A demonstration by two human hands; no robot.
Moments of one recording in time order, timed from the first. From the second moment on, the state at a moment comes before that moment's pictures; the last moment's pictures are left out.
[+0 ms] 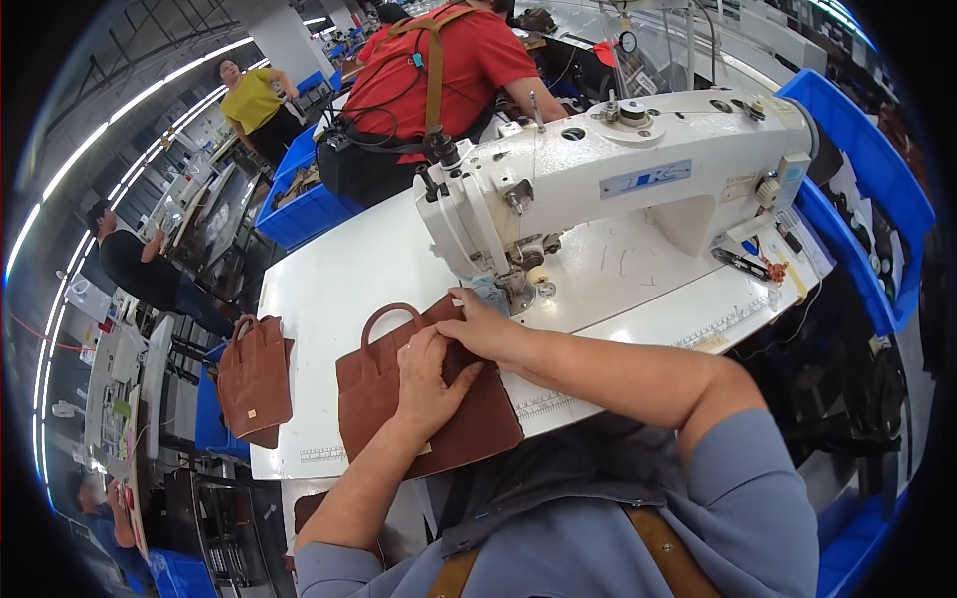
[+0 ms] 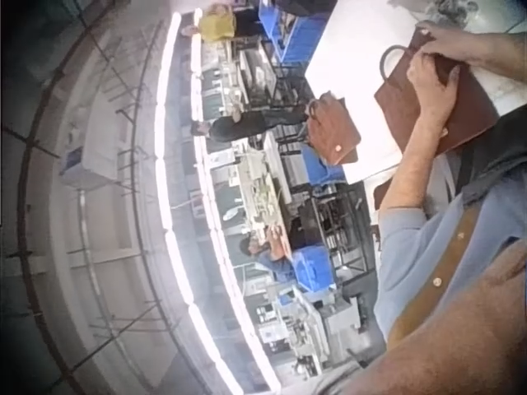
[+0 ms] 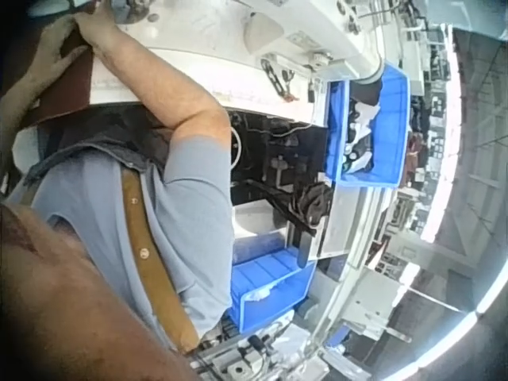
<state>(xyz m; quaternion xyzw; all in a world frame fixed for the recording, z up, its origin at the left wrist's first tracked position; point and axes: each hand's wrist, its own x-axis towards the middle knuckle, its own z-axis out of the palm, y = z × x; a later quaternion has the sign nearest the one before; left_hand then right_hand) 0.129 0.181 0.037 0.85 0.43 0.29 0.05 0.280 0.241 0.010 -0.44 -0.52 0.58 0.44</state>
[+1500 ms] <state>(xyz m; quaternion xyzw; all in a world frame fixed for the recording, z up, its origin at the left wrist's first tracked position) 0.153 0.171 0.055 0.85 0.40 0.30 0.17 0.381 0.214 0.041 -0.34 -0.83 0.35 0.27</state>
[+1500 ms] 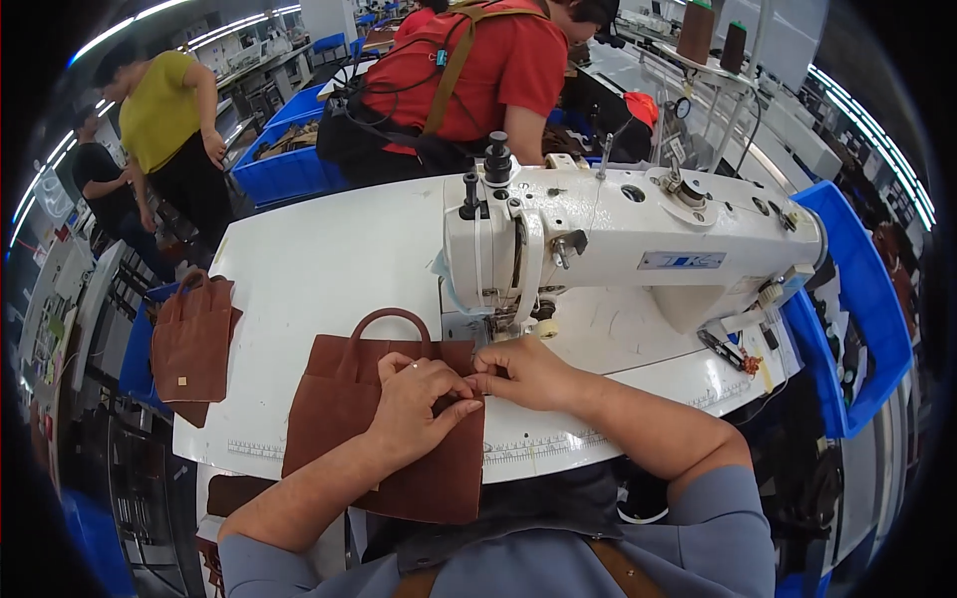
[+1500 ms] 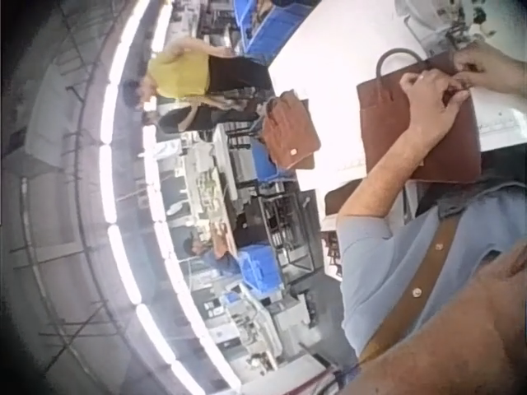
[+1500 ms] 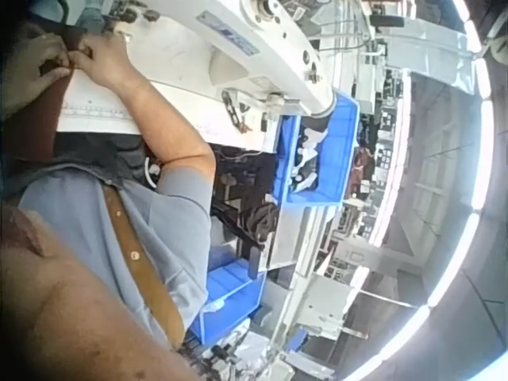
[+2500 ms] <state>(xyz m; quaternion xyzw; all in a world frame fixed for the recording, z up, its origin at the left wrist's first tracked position) 0.177 0.177 0.042 0.83 0.45 0.30 0.11 0.384 0.220 0.033 -0.37 -0.88 0.18 0.25</state>
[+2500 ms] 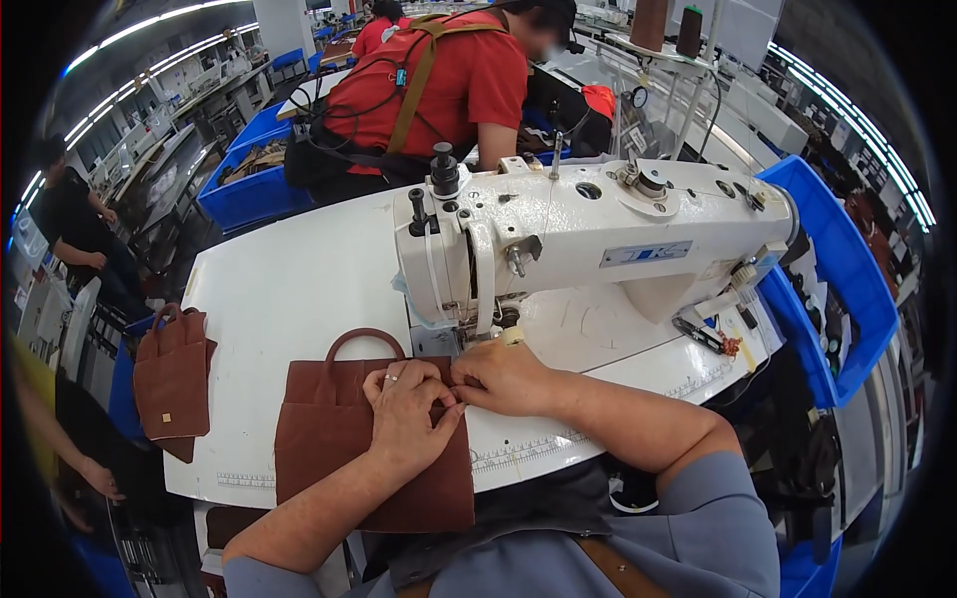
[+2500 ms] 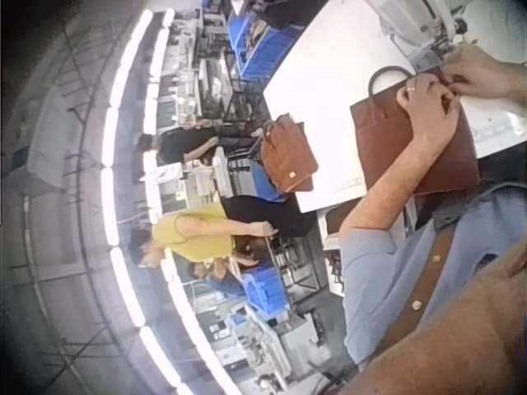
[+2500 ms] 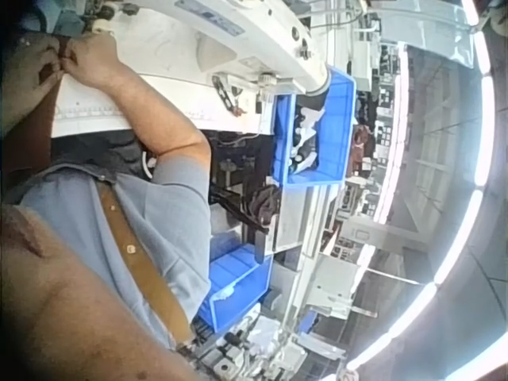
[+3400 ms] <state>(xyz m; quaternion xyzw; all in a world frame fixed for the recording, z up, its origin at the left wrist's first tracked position) 0.172 0.200 0.040 0.84 0.43 0.26 0.21 0.388 0.223 0.028 -0.38 -0.87 0.16 0.27</state>
